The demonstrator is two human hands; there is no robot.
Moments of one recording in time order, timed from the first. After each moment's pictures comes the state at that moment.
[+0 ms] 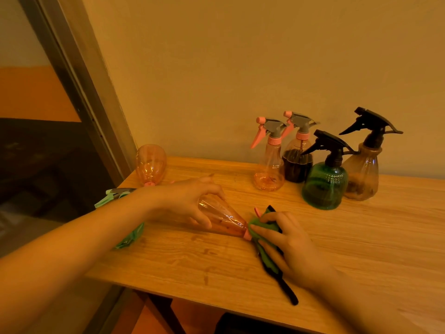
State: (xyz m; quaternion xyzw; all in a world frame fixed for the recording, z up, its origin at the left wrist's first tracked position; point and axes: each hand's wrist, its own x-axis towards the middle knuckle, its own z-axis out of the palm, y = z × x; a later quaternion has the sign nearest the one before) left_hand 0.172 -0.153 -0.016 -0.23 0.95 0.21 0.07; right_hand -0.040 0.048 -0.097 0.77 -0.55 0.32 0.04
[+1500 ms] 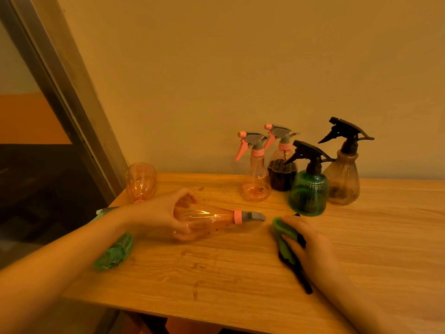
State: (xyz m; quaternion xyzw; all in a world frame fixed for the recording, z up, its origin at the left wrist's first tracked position) left_hand 0.198 -0.156 -0.015 -0.31 0.90 0.32 0.01; right_hand -0.079 0.066 -0.102 0.57 -0.68 0.45 -0.07
